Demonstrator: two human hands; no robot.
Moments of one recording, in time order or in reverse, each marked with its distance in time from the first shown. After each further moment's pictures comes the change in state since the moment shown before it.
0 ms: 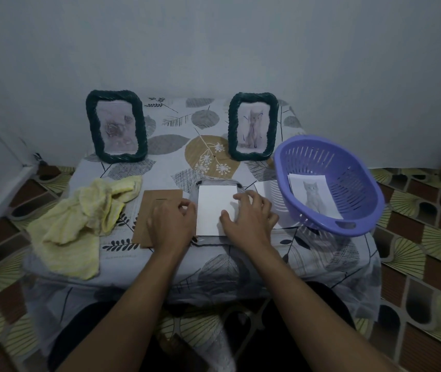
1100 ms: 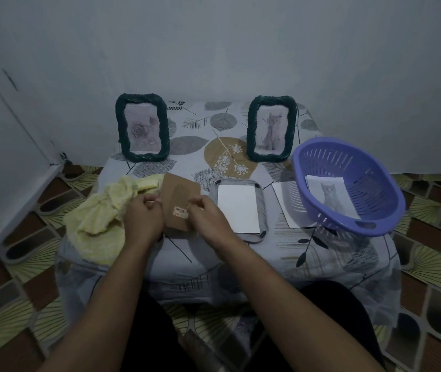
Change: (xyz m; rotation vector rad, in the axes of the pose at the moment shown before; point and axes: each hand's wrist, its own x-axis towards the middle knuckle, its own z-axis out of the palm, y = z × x) left_hand 0.023 -0.041 -0.076 -0.245 0.031 -0.297; right_hand -0.032 -0.096 0.023 0.788 -0.461 0.078
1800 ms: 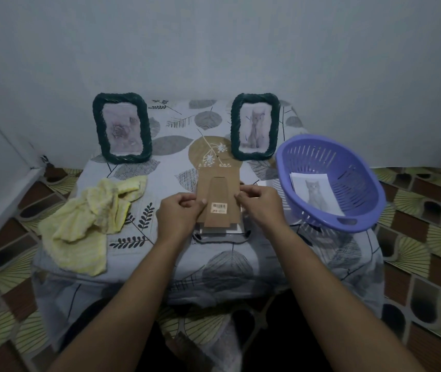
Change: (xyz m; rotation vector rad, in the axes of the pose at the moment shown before) left_hand -0.037 0.034 0.074 -0.130 -0.203 0.050; right_hand 0.027 0.032 -0.123 -0.075 0.404 -0.018
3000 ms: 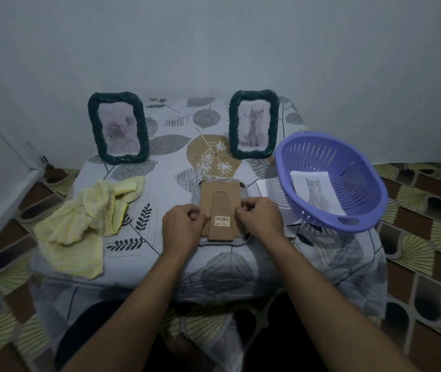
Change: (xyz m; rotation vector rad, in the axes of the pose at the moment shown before) left_hand -0.016 -0.006 0.008 0.410 -0.004 0.196; right_hand -0.004 0.018 -0.001 -0.540 0.053 -0.069
